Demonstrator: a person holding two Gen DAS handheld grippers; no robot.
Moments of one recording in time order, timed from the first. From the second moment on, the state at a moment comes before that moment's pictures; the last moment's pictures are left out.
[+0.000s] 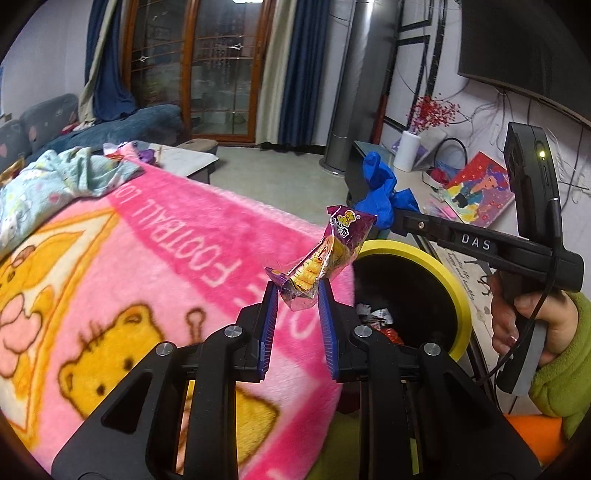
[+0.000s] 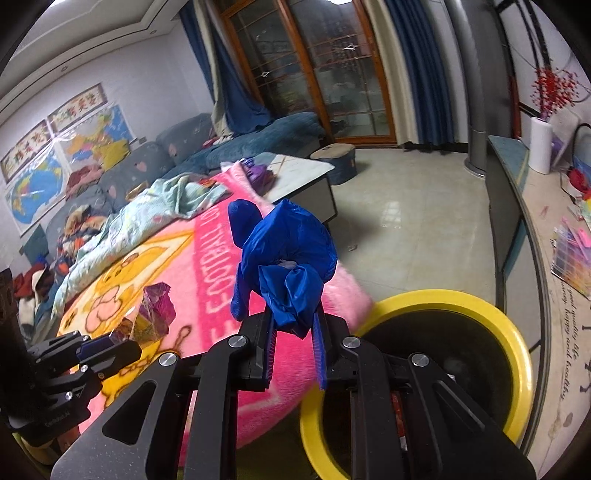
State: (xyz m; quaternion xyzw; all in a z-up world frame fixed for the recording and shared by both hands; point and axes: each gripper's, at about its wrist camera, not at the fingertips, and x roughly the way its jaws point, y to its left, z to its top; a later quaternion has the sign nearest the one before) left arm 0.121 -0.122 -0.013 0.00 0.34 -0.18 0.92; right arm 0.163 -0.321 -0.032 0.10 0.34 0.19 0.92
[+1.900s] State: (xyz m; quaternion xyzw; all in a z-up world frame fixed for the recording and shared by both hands) left arm 0.166 -0.262 -0.064 0.09 0.39 -0.27 0.88; right arm 0.137 -0.446 -0.093 0.13 0.37 0.06 0.92
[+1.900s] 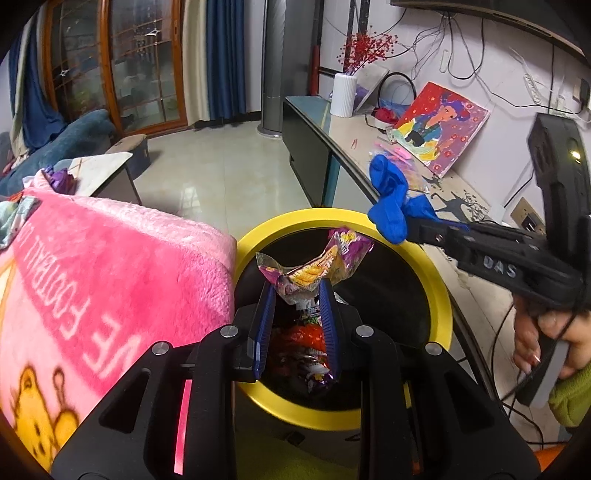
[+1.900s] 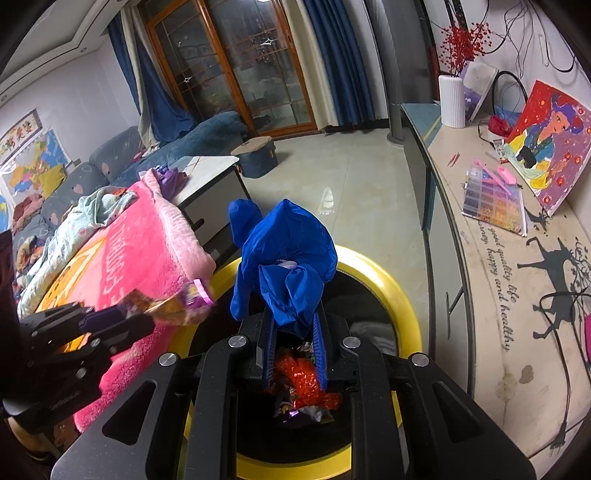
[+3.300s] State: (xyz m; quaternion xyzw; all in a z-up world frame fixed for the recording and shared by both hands) left arm 0.172 -0.180 -0.035 0.02 0.38 -0.18 0.91; right arm 0.132 -0.384 -0.070 0.08 0.37 0.07 0.92
